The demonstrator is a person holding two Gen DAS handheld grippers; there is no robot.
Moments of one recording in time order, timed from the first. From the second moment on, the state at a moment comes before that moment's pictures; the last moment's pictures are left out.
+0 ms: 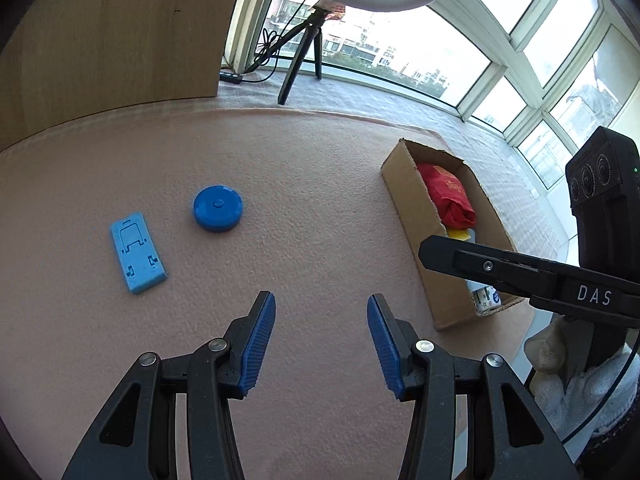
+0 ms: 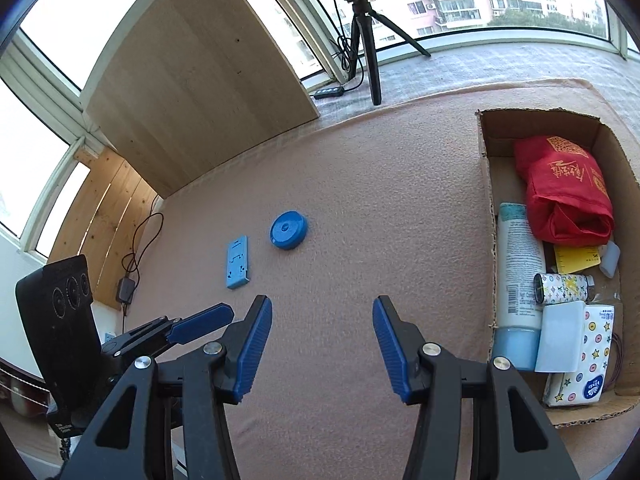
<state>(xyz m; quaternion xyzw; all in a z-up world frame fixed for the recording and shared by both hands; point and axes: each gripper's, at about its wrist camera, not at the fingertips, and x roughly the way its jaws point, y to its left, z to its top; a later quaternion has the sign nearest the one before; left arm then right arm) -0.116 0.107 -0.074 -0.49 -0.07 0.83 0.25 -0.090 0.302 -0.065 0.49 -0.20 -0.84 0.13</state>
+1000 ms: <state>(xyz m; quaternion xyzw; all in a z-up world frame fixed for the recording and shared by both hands) -0.189 -0.017 -0.139 -0.54 -0.13 0.82 0.17 -0.208 0.154 -0.132 0.60 -0.15 -0.76 0.21</state>
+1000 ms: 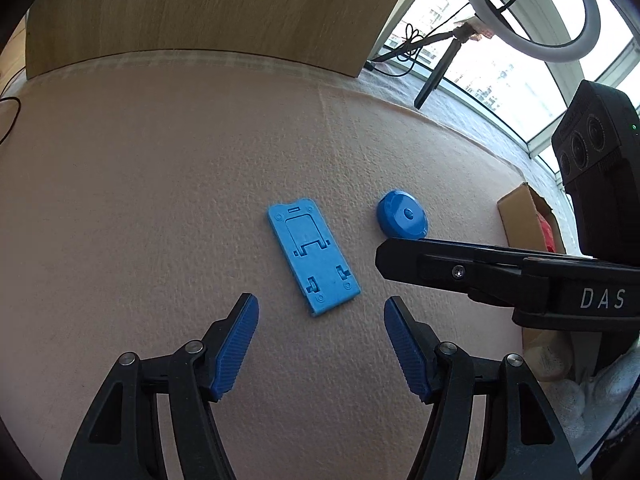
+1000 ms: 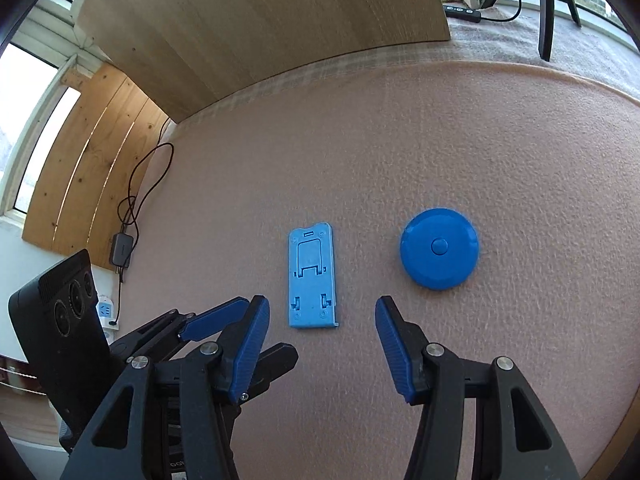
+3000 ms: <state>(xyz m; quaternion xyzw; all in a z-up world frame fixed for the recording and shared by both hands) -0.126 0.151 -0.075 -0.48 -0.08 0.83 0.28 -0.123 0.299 -0.077 0.54 -0.19 -0.81 0.15</state>
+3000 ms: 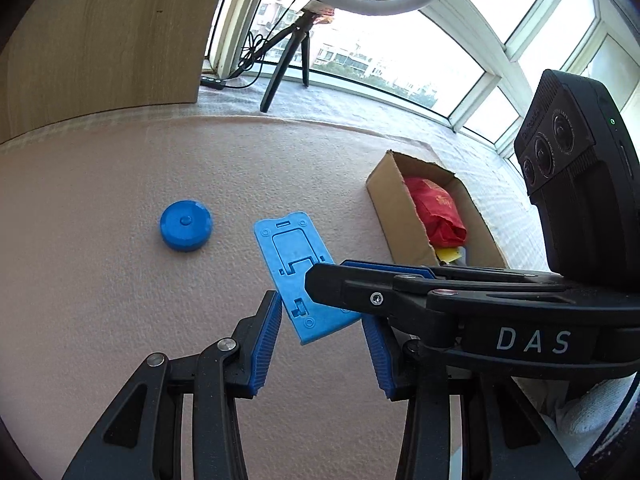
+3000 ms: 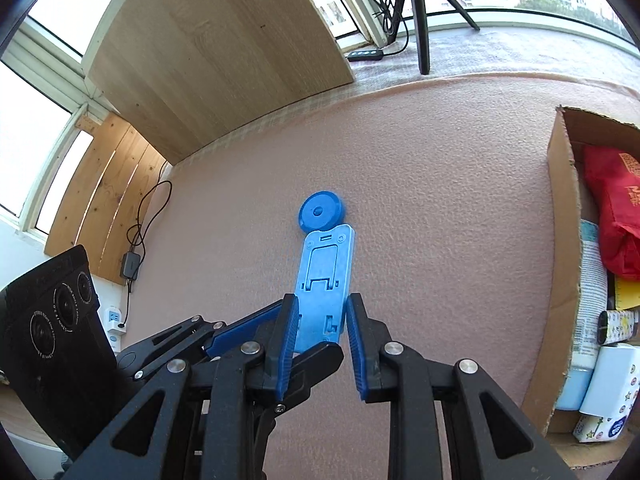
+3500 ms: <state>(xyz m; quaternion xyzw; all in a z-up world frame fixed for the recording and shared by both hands) -0.097 0.299 -0.061 -0.47 -0.04 0.79 0.39 -0.059 0.431 -0.057 0.49 -0.24 -0.83 0.06</state>
